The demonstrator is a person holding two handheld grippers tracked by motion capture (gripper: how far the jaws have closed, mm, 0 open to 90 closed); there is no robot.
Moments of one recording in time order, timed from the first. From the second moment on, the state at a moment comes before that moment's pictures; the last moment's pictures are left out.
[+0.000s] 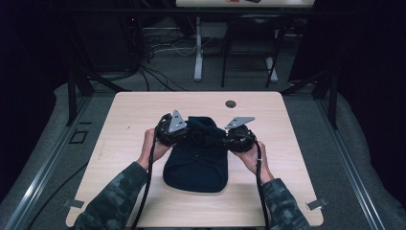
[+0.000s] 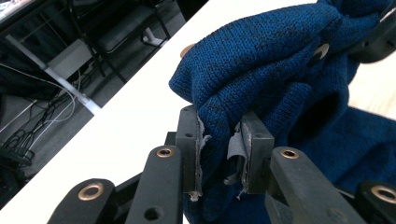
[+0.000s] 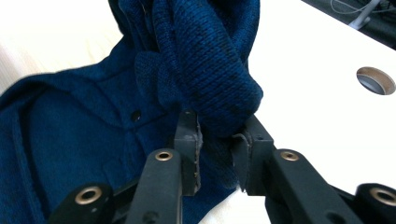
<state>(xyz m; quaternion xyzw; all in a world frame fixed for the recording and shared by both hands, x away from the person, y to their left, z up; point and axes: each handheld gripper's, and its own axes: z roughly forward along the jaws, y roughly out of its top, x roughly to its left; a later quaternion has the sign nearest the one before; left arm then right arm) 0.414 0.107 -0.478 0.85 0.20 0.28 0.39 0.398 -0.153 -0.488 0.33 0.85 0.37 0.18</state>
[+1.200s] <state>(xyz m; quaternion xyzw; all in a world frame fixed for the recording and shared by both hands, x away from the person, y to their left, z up) 0.363 0.136 -0.535 0.89 0.20 0.17 0.39 0.350 -0.139 -0.525 0.27 0.89 0.33 0.16</state>
